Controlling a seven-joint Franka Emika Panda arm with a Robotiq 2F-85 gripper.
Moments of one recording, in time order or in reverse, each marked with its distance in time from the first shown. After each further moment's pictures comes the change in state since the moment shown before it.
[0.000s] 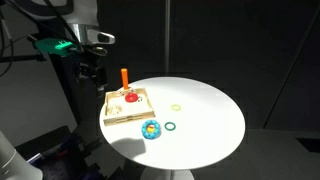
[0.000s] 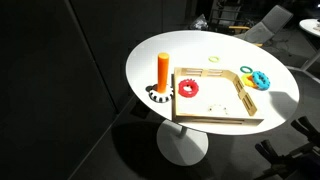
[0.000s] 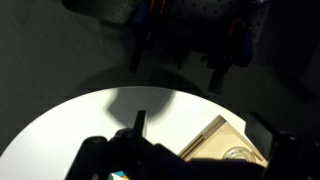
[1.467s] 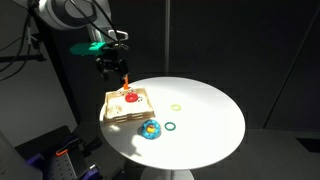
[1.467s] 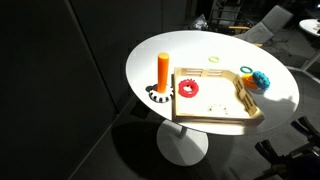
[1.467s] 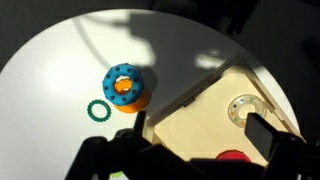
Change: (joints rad) arm 0.051 0.279 0.096 0.128 0.002 0.320 0.031
